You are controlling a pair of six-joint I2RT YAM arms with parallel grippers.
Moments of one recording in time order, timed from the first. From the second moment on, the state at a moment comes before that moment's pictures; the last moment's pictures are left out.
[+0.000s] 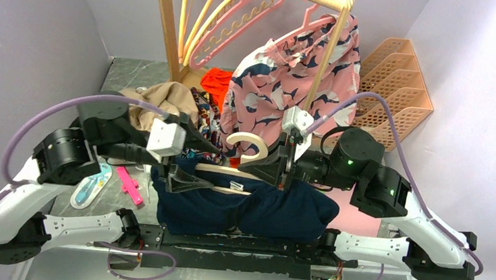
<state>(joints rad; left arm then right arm) -1.00 0.94 1.52 -0.73 0.57 0.18 1.18 0.94 1.41 -0.51 -0.23 0.08</state>
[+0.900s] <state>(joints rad) -1.00 0.99 1.45 -0.77 0.55 0.19 1.17 0.91 1.48 -0.57 -0.19 0.09</state>
